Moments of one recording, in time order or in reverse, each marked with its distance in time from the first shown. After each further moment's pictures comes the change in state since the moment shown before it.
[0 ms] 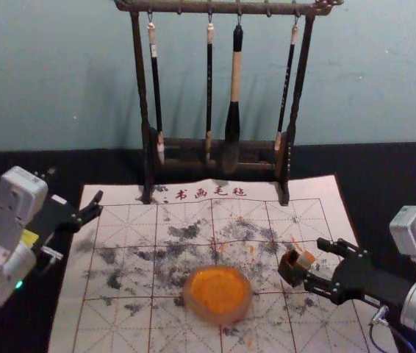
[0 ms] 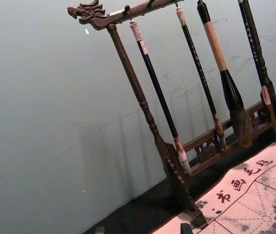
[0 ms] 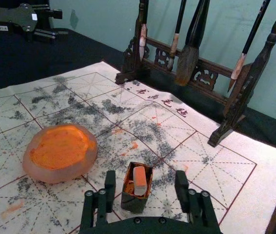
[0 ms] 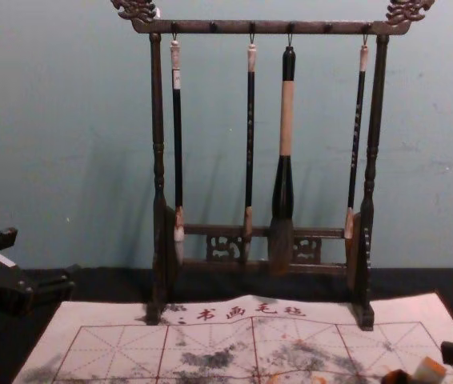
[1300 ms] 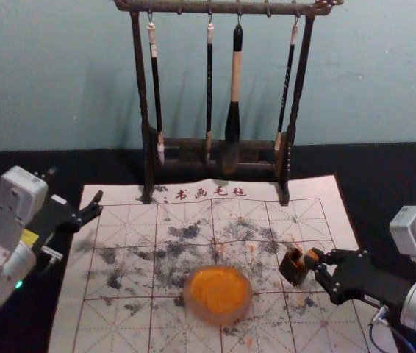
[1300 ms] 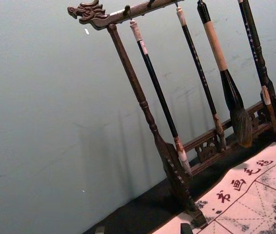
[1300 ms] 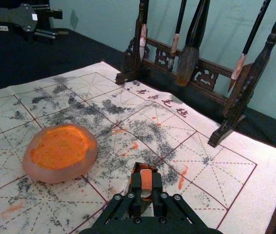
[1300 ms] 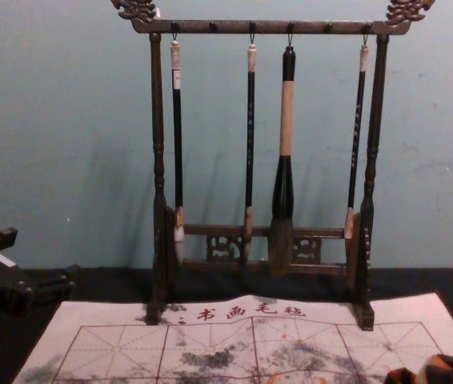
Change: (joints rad) left arm 0.000 0.000 0.000 0.000 0.000 0.000 0.000; right arm 0.000 0.000 0.000 0.000 0.000 -0.001 0.000
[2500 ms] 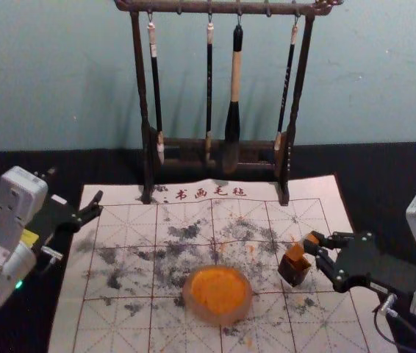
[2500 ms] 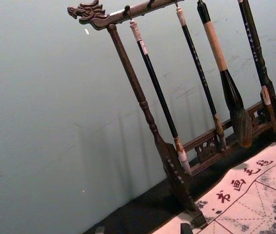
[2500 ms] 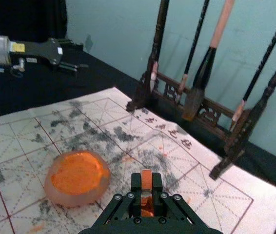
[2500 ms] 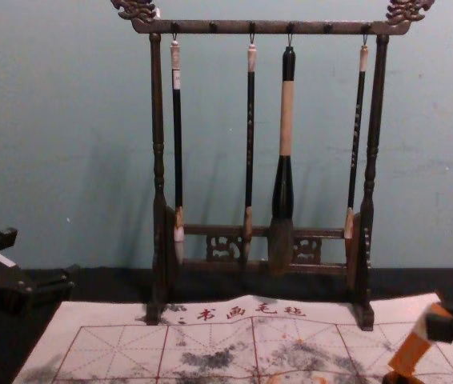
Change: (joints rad) left arm 0.000 0.000 0.000 0.000 0.000 0.000 0.000; right arm -0.038 0.056 0.030 -0.146 0.032 0.006 0.007
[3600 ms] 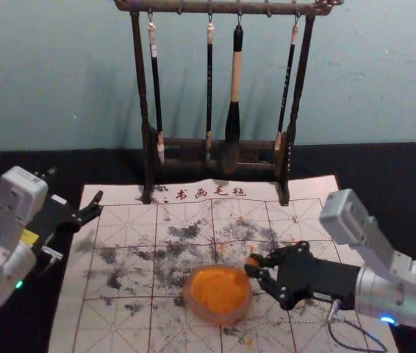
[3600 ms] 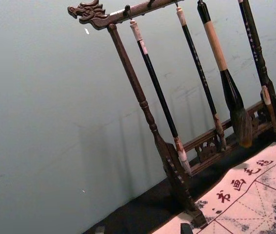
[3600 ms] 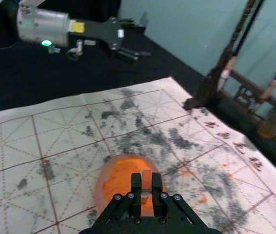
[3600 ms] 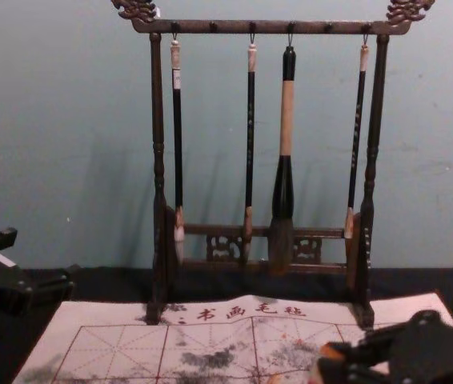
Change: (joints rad) left arm 0.000 0.000 0.000 0.000 0.000 0.000 0.000; right arm 0.172 -0.023 -0.204 -0.005 -0.078 0.155 0.073
